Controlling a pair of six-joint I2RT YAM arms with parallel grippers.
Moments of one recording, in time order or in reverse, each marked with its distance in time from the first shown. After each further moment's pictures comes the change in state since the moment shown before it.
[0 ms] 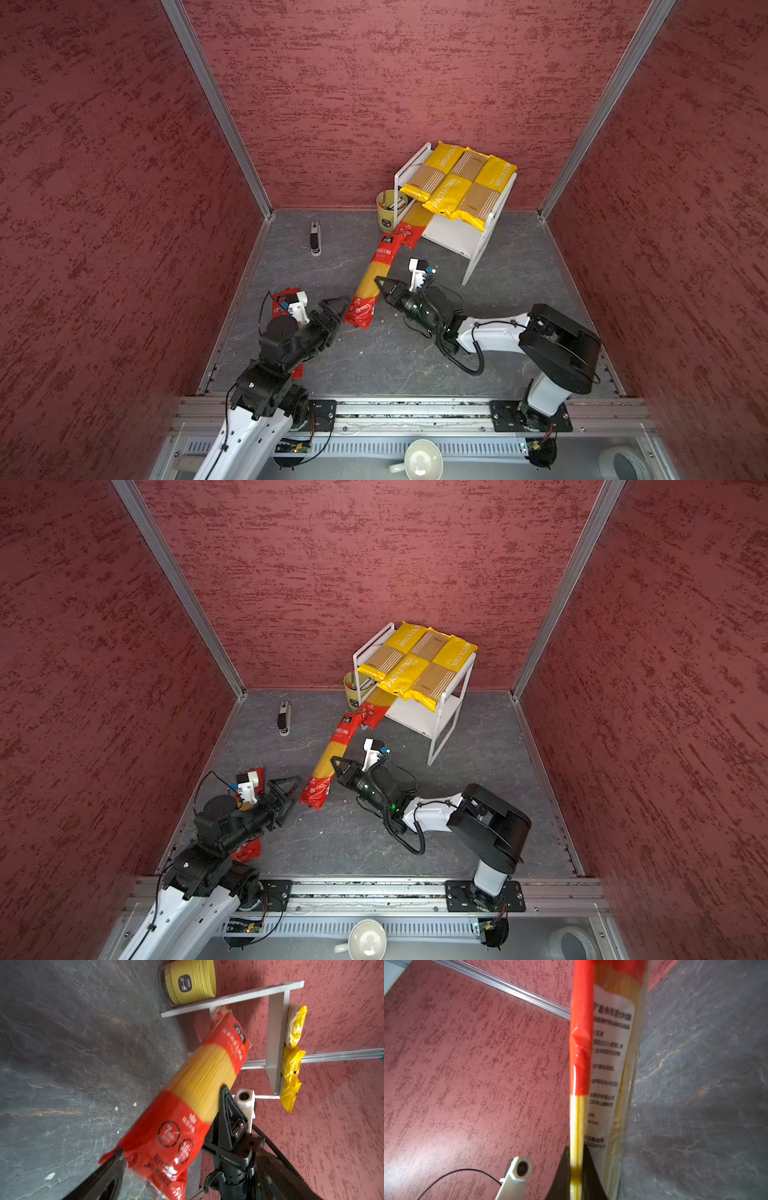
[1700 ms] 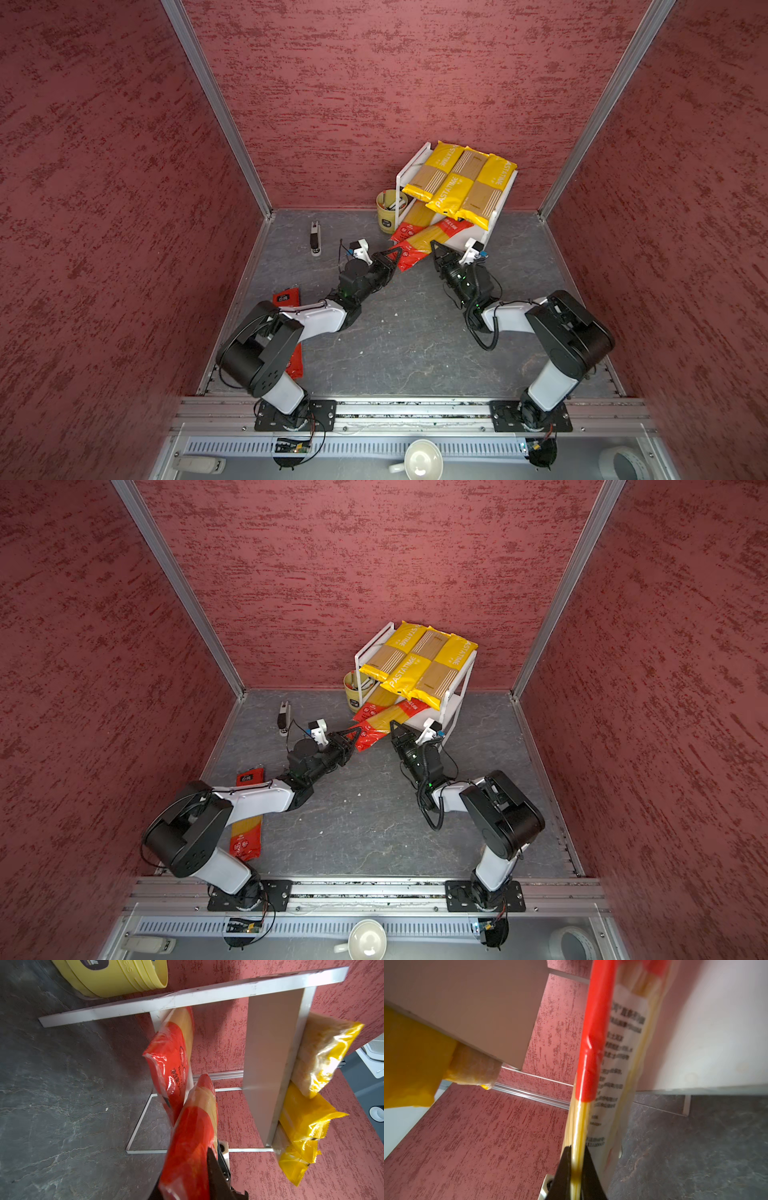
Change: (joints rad) left arm -0.179 1.318 0.315 1.248 -0.150 -0.115; right arm -0.411 0.000 -0.130 0.201 -0.048 0.158
